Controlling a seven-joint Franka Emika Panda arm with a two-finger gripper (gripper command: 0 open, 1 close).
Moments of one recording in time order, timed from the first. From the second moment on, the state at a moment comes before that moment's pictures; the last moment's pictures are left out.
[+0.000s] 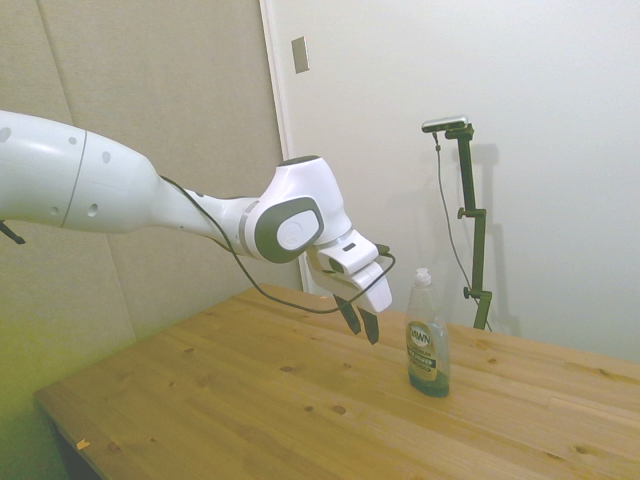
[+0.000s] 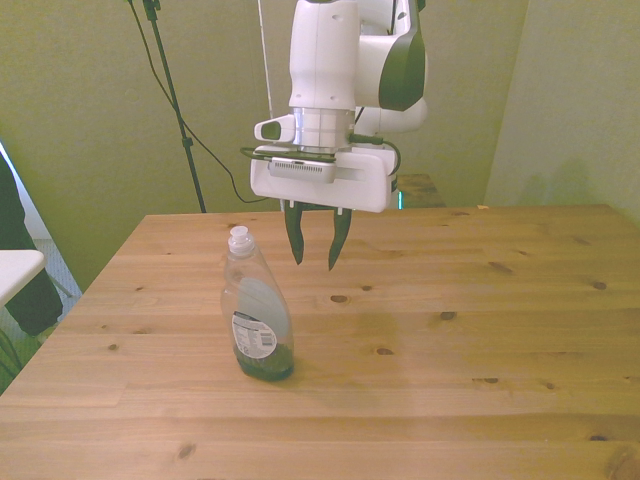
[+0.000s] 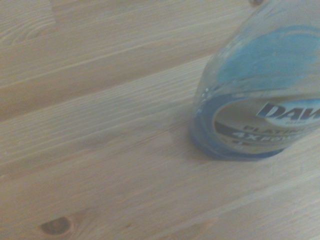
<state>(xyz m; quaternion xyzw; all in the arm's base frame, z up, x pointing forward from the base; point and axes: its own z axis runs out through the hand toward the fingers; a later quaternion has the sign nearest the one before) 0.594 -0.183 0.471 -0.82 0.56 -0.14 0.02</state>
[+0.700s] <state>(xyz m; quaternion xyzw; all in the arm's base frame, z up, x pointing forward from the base) 0.620 -0.215 0.457 -0.80 0.58 -0.14 0.01</state>
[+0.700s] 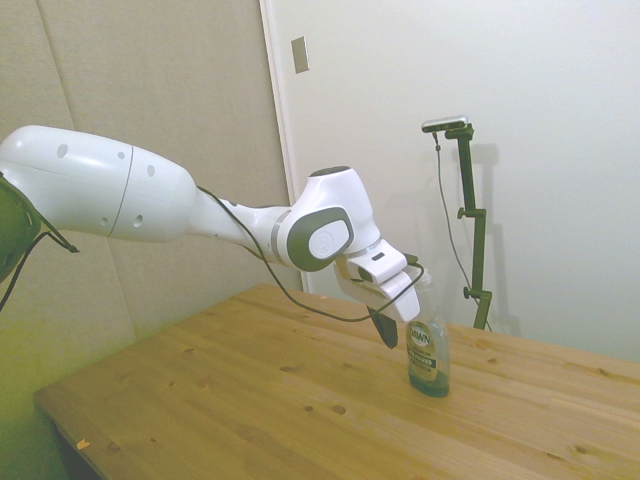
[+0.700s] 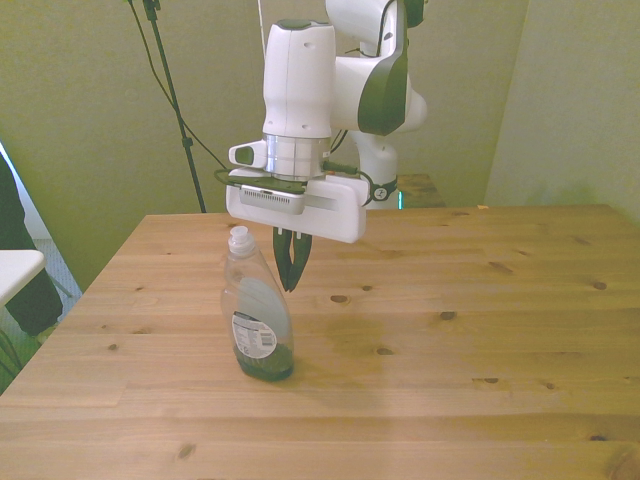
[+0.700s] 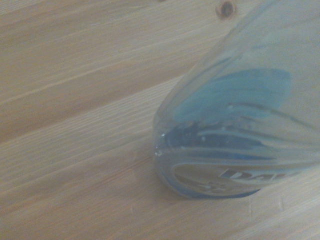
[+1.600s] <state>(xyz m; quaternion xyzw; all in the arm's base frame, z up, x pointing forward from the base) 0.702 -0.257 0.442 -0.77 0.62 -0.17 0.01</state>
